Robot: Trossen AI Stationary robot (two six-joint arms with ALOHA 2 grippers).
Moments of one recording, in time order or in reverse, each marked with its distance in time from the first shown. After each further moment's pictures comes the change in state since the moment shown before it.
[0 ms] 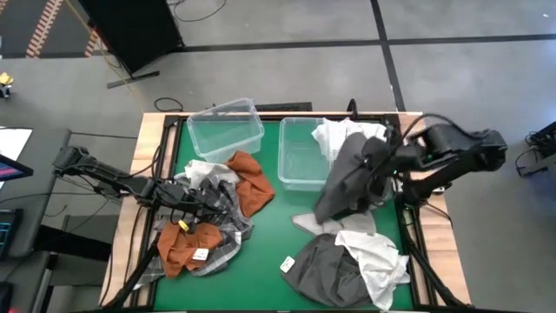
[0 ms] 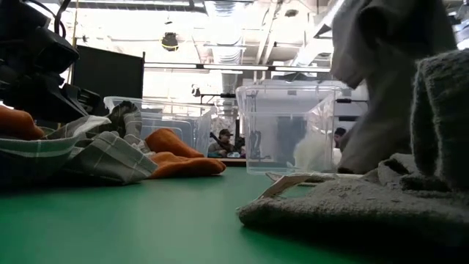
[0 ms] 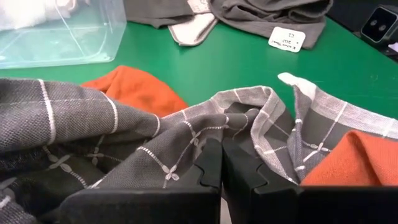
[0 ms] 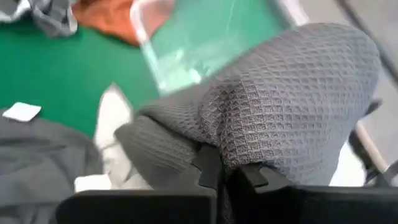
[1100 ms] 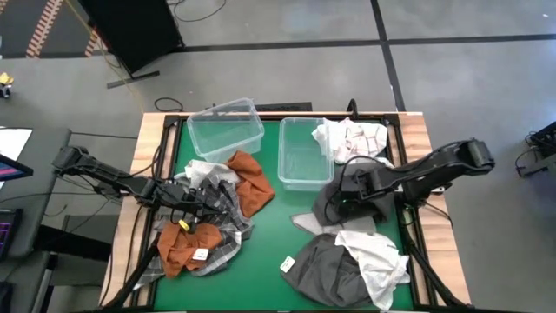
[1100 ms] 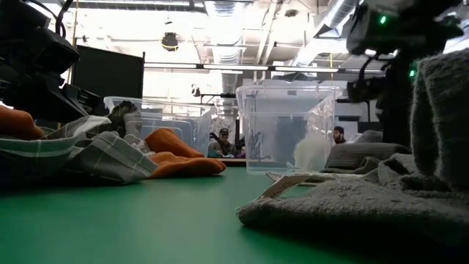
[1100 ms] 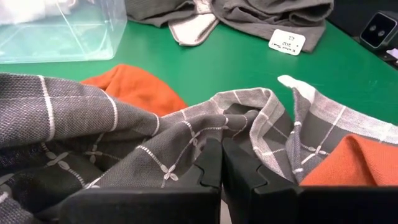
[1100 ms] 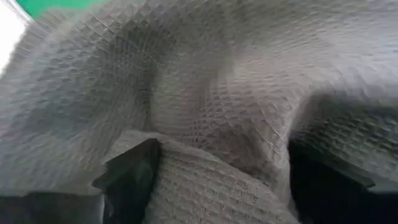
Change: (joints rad) left arm 0.000 0.000 0.000 0.000 0.001 -0.034; right arm -0.124 0.126 -0.955 0.900 -0.207 0.074
